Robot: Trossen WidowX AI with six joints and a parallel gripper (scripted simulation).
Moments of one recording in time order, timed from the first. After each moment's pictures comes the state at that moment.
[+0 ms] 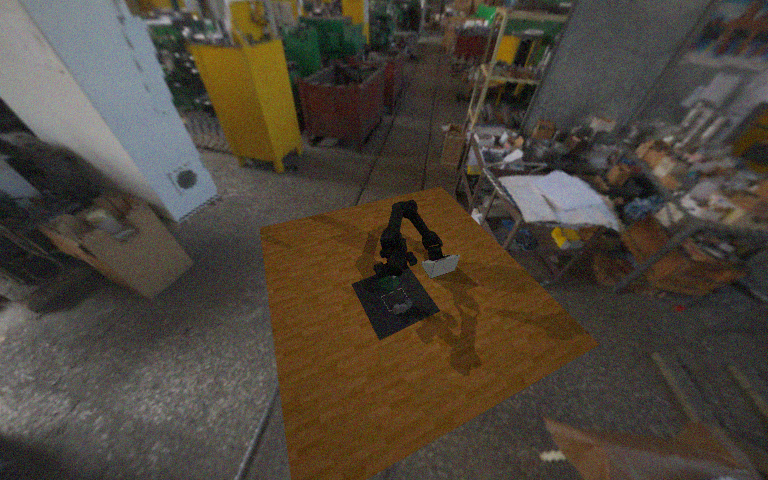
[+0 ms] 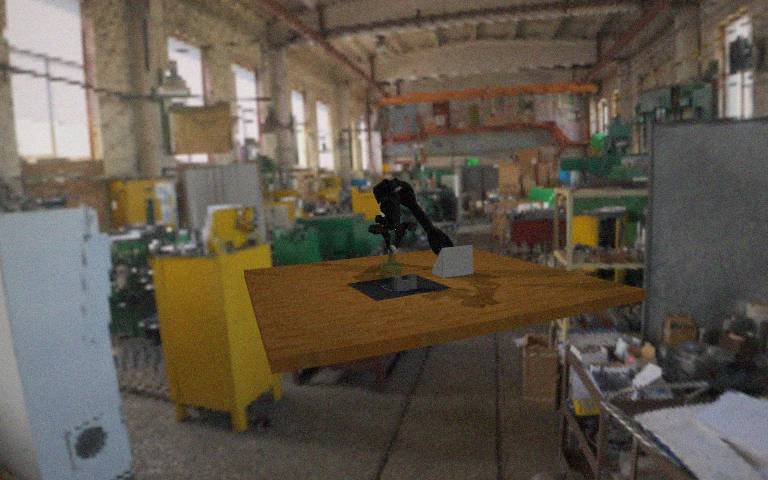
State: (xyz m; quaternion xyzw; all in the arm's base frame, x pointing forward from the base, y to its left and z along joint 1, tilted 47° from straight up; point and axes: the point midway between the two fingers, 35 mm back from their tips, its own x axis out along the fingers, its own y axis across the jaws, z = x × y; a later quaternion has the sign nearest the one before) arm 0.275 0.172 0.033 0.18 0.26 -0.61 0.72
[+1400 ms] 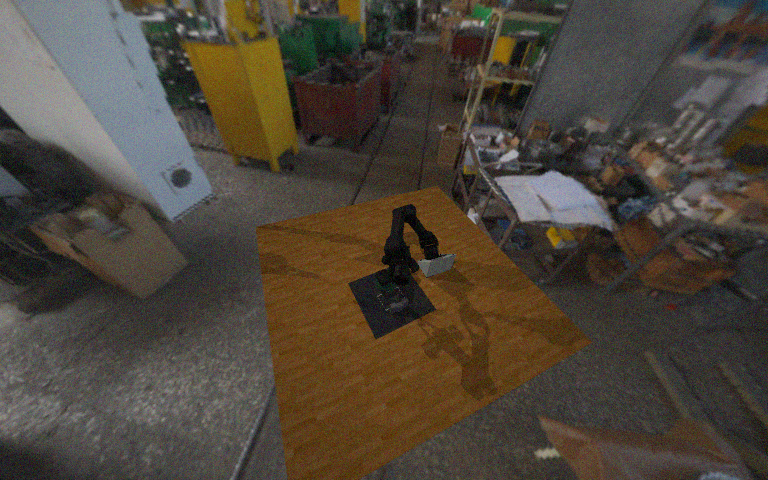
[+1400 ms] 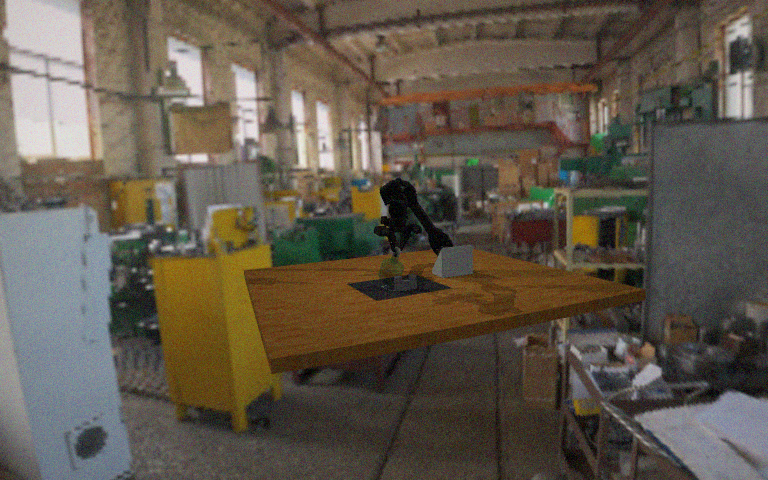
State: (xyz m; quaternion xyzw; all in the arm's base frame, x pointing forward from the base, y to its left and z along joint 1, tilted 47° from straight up) arm 0.267 0.196 0.001 0.17 0.25 -0.60 0.74
